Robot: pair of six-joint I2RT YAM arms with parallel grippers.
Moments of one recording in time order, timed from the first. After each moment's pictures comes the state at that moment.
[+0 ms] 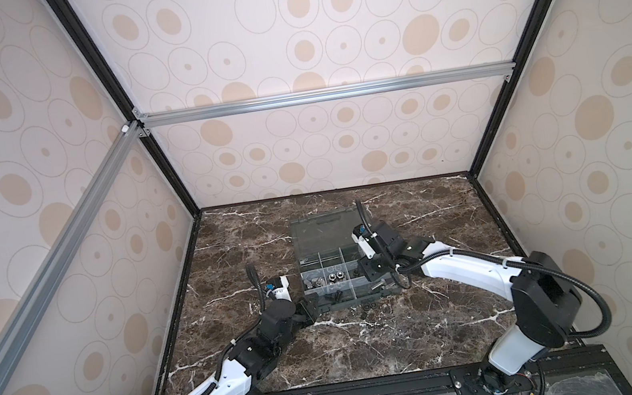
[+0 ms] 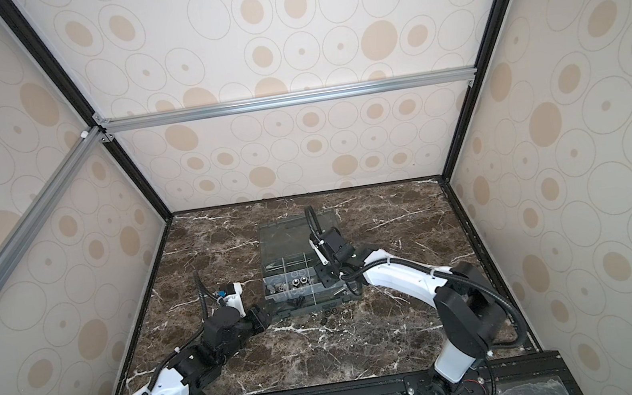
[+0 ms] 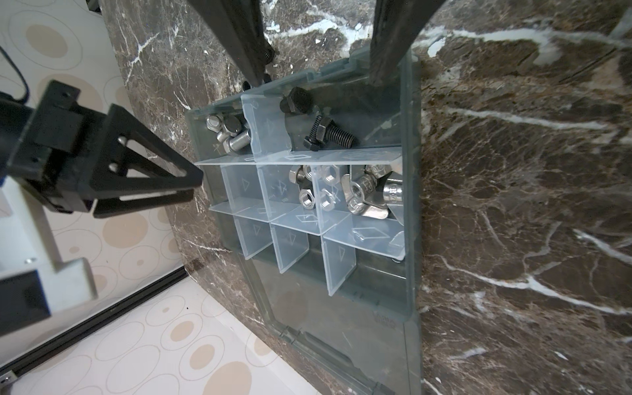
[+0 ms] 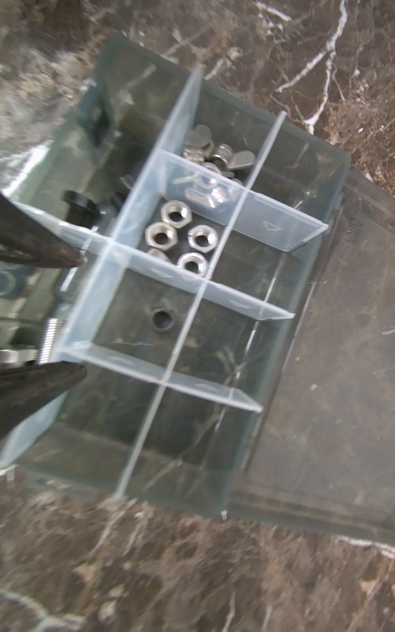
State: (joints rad) left arm -0.72 0.82 0.31 0.01 -0.19 -0.88; right arm 0.71 1.55 1.08 -0.45 0.05 0.21
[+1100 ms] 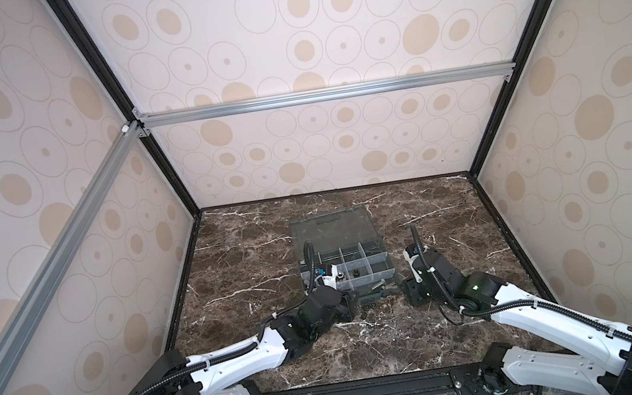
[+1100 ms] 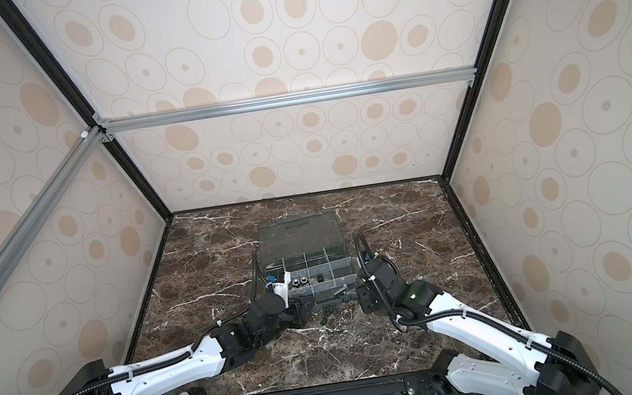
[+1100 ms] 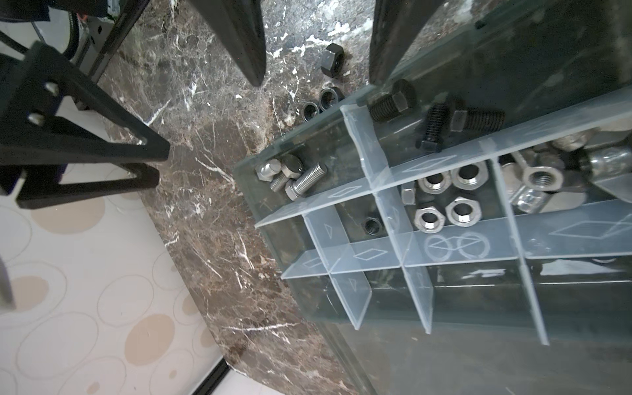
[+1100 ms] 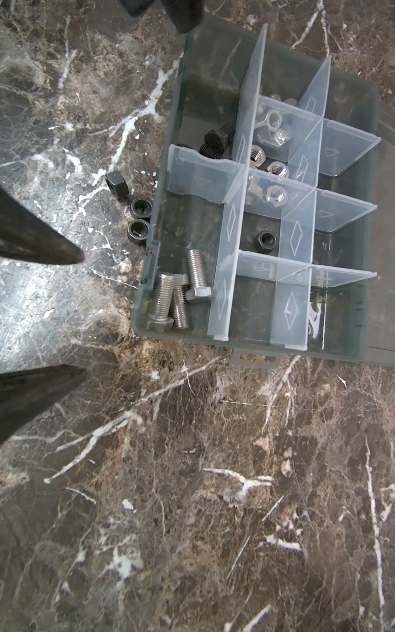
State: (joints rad) left arm -1.00 1.26 0.59 0.10 -0.21 -0.73; right arm 0.71 1.01 0.68 -0.56 0.21 0.41
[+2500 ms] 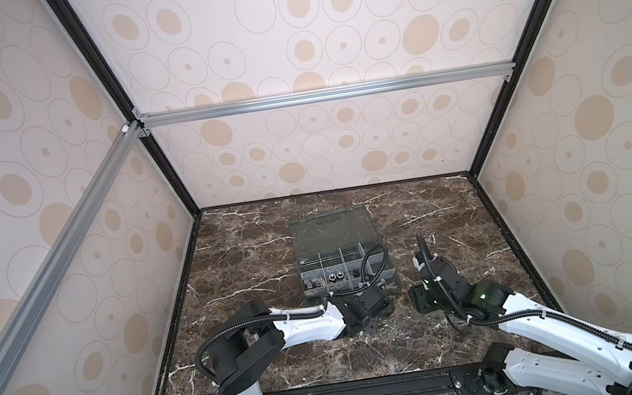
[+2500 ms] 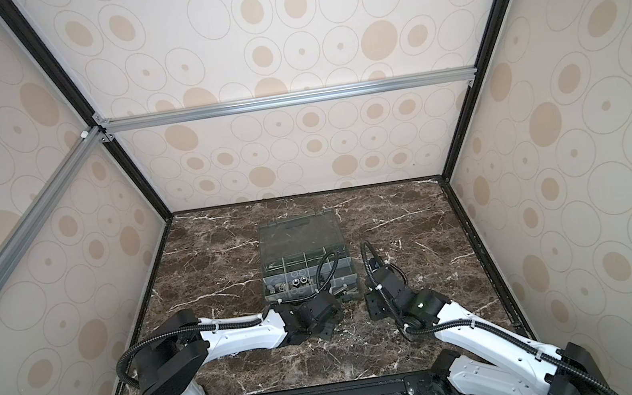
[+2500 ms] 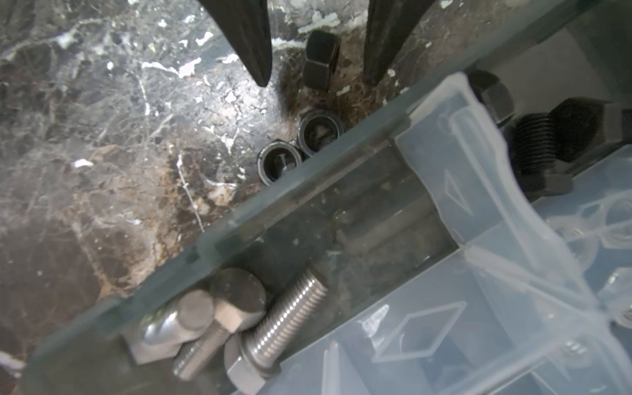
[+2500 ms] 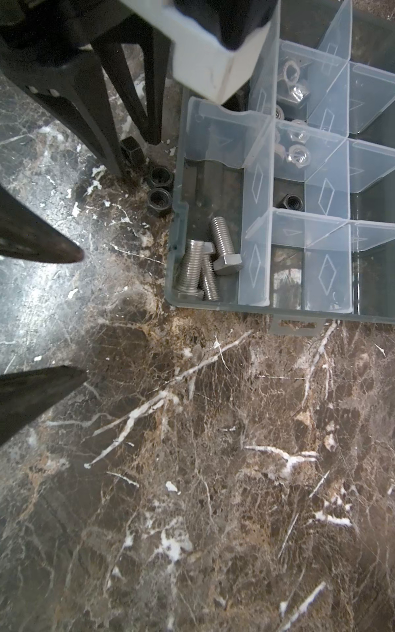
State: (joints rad) left arm -1.11 1.74 0.95 -0.32 -0.27 -0.62; right arm 0.71 0.93 0.60 -0.60 0.24 0.47
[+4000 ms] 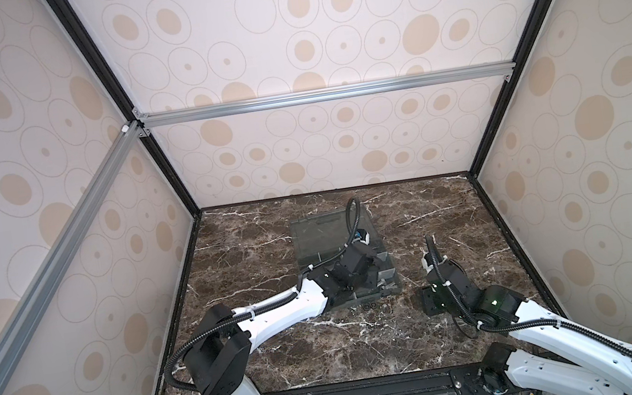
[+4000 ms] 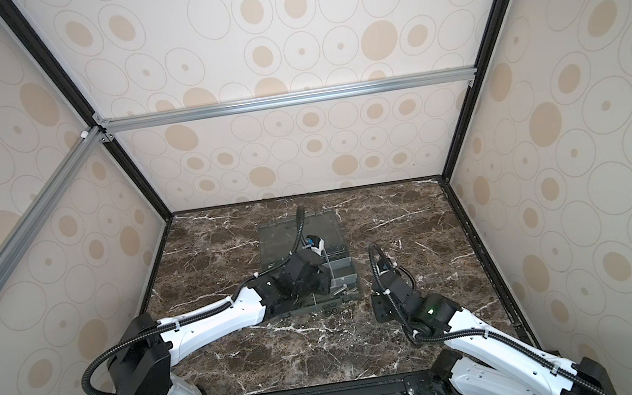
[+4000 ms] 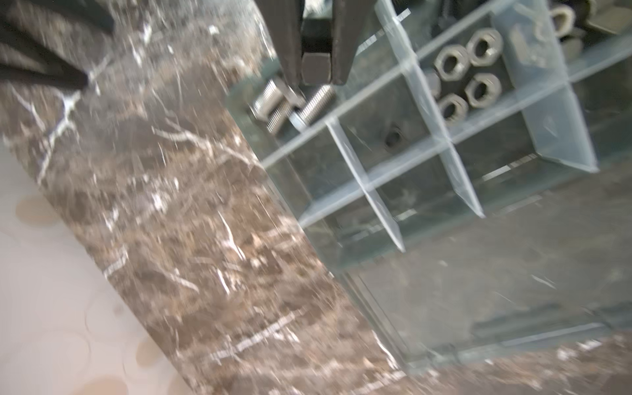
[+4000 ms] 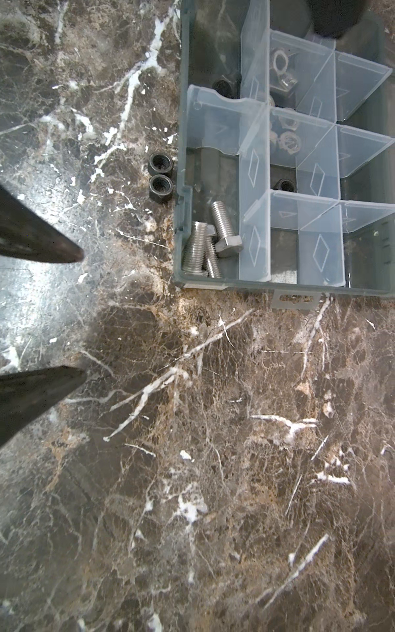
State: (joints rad) left arm -0.91 1.62 1.13 -0.22 -0.24 -0.50; right arm 0.71 0.83 0.58 -0.66 0.29 0.49
